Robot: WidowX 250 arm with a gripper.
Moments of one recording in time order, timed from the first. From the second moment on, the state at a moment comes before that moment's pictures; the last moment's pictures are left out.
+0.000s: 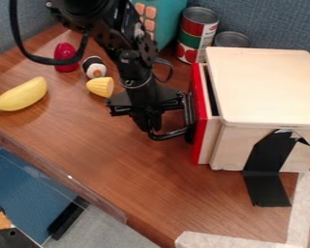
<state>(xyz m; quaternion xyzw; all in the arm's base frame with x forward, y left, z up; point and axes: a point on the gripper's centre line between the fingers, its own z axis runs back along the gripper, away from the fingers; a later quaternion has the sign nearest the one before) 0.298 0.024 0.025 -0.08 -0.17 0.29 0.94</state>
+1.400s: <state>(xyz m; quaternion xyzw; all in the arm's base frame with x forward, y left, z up) 0.252 0.080 0.045 -0.07 -0.18 0.31 0.93</state>
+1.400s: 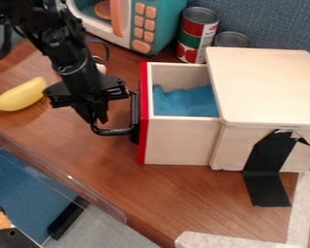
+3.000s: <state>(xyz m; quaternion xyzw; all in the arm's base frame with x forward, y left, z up) 0.234 0.023 0.141 -0.12 -0.10 0.05 0.99</state>
